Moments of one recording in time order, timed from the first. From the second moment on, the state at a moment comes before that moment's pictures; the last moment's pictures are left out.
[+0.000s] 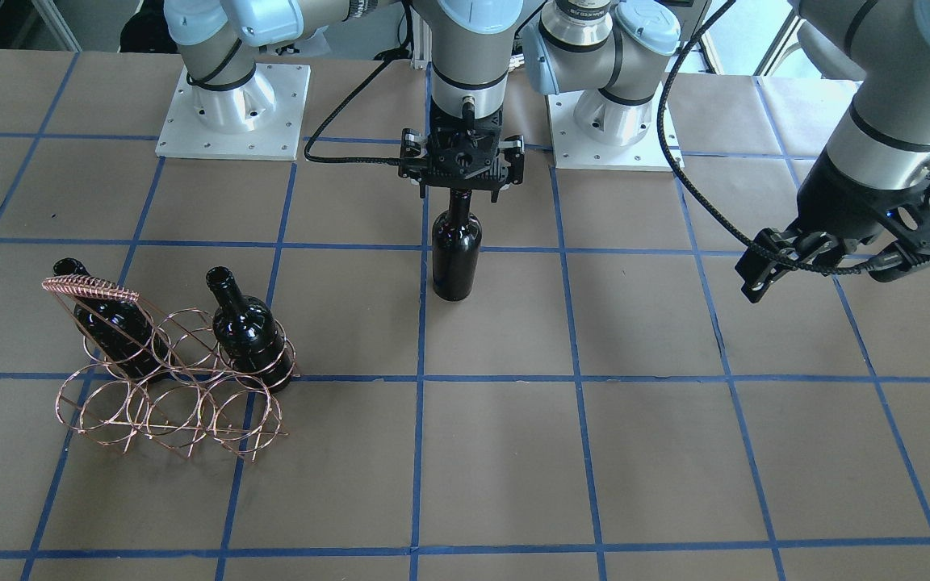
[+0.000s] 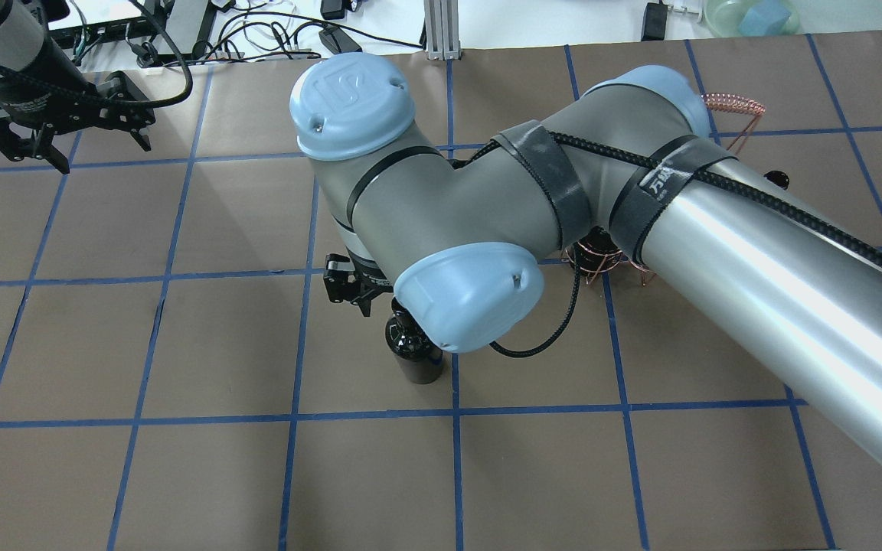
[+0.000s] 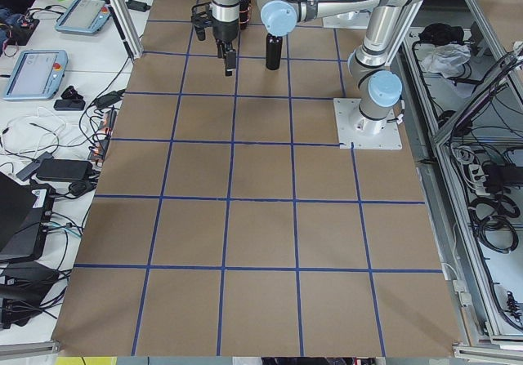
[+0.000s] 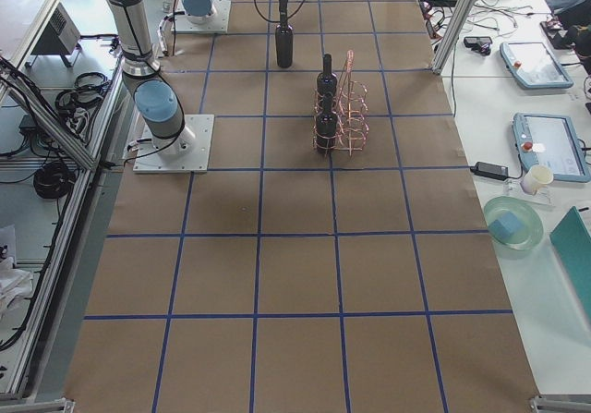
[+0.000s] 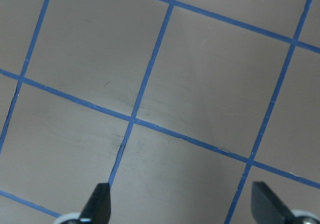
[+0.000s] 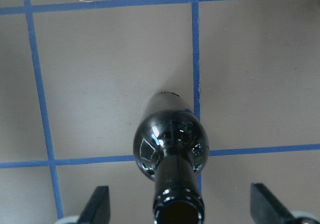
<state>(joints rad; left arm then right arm) -1.35 -1.64 -1.58 -1.38 1.66 -0.12 2.14 -1.37 1.60 -1.75 -1.54 0.62</state>
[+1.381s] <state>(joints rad) -1.35 -1.66 -1.58 -1.39 1.66 -0.12 2.14 -1.37 1.62 -1.78 -1.53 0.62</state>
